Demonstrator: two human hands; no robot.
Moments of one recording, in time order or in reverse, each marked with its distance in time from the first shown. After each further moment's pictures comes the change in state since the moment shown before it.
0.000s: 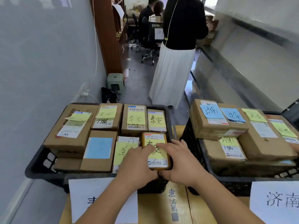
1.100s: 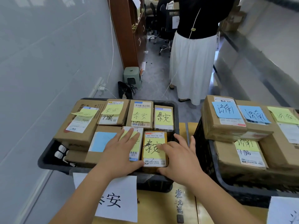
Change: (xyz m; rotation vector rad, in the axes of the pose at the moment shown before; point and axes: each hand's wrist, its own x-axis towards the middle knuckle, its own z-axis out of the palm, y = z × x) left_hand 0.017 -0.048 -0.026 0.318 -0.059 -0.085; right_hand 0.024 0.004 0.008 -0.200 0.021 -0.001
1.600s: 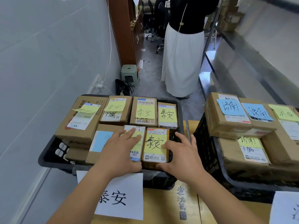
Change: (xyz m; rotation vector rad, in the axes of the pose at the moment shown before) left_hand -0.013 -0.012 -0.012 -0.039 0.052 0.049; right_hand 0.000 -0.014 0.009 0.094 0.067 0.068
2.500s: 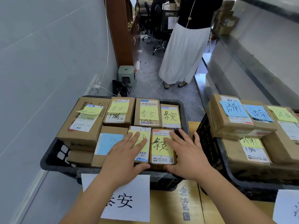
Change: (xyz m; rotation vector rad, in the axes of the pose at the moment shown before) left_hand -0.006 -0.019 0.024 0.045 0.039 0.094; right_hand 0.010 0.000 -0.002 -0.172 -0.146 -0.032
